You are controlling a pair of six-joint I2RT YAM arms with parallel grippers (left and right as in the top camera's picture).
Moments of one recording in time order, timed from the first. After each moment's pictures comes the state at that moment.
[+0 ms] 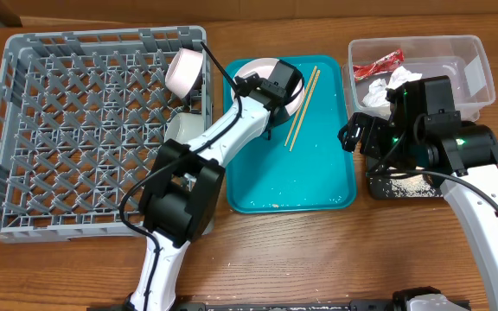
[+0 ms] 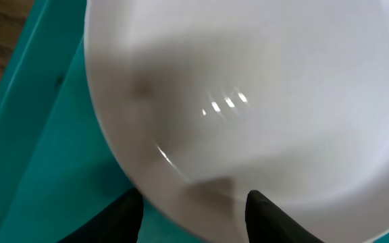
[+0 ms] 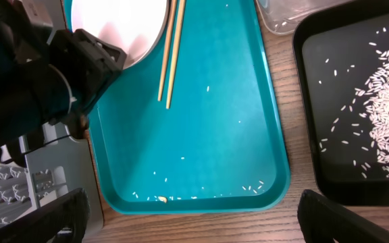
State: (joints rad) left arm -0.55 2.24 1.73 -0.71 -0.26 -1.00; right arm 0.15 1.34 1.26 -1.01 -0.25 0.47
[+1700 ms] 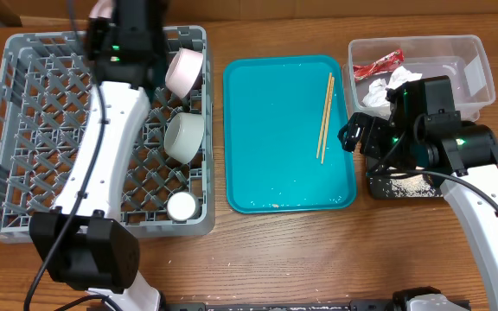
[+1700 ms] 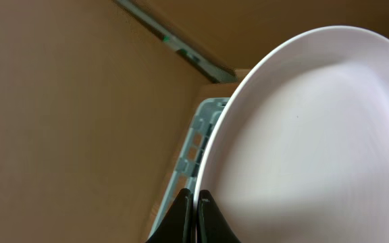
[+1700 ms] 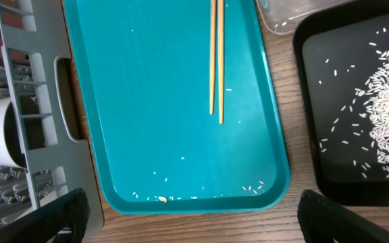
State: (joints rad) left arm -0.12 1.81 1.74 -0.55 -0.92 0.27; right arm 0.15 1.34 1.26 -1.01 -0.25 0.47
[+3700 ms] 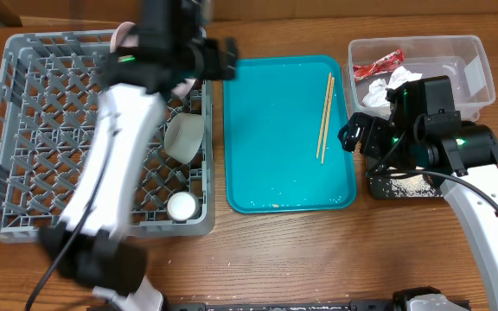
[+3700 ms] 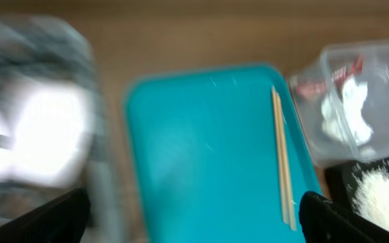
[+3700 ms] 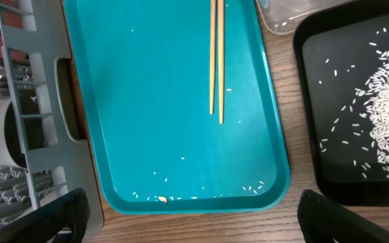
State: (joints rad) left arm -0.26 1.83 1.83 -0.87 0.19 -0.24; right arm 0.15 1.34 1.26 -1.01 -0.25 0.47
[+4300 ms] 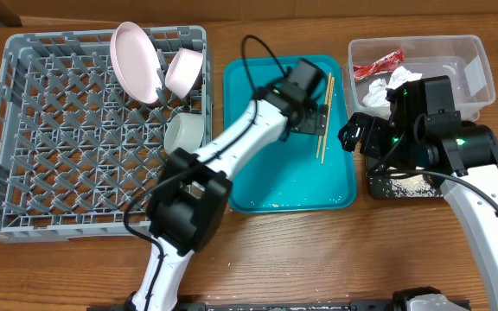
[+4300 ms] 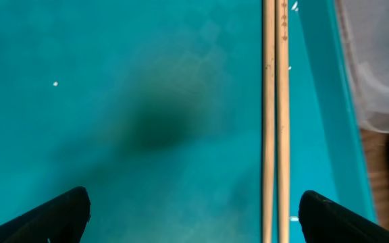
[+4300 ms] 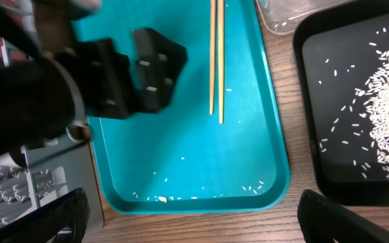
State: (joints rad) left arm -0.64 2.22 1.79 -0.68 -0.04 -0.47; right arm 0.15 1.34 1.26 -1.01 -0.25 0.46
